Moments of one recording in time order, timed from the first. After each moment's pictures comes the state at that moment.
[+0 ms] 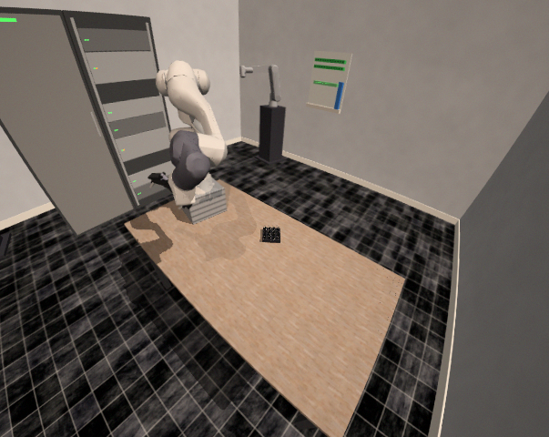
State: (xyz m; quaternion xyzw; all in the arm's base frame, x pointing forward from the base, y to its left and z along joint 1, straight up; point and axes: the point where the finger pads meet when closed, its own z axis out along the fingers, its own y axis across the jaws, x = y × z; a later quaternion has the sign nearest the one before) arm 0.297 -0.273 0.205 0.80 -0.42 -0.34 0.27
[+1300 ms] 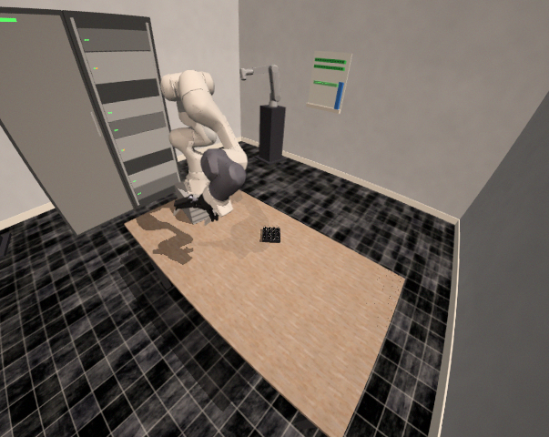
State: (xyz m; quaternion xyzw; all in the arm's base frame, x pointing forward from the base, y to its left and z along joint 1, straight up) arm 0.376 -0.214 0.107 0.90 -0.25 -0.27 0.24
